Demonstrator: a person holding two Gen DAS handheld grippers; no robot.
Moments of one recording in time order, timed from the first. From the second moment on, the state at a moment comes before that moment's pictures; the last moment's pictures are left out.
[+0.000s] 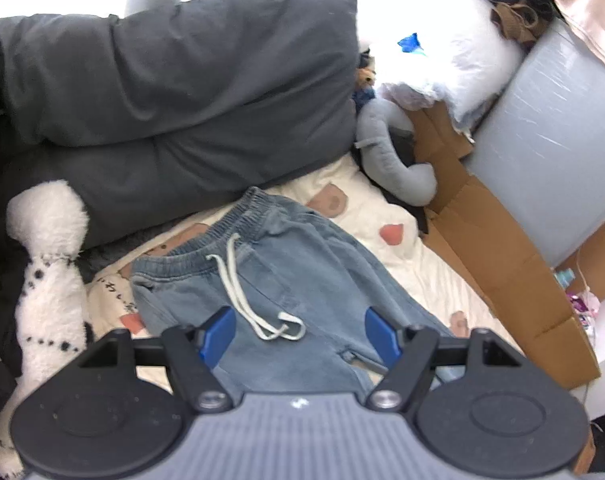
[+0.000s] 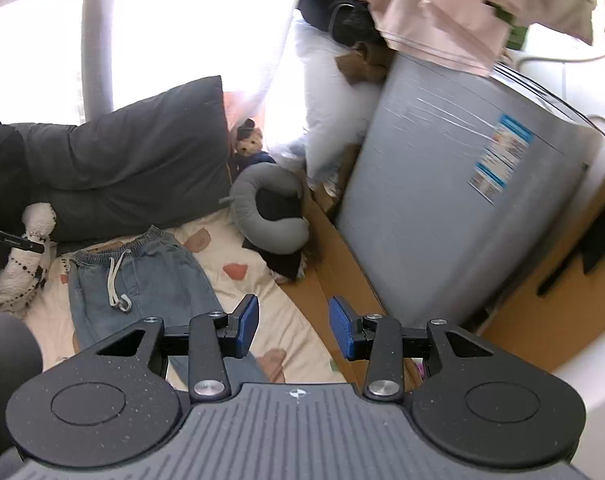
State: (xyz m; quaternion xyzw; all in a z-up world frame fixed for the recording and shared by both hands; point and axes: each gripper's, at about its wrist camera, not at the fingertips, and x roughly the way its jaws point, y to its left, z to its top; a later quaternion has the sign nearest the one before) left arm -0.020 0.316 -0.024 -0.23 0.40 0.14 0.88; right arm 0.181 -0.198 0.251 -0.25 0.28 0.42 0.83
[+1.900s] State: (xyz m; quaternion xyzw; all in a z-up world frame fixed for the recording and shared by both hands) left arm 0.239 0.199 -0.096 -0.21 0.45 0.08 0.86; right arm 0.274 -0.400 -0.131 -0.03 0.40 0.29 0.87
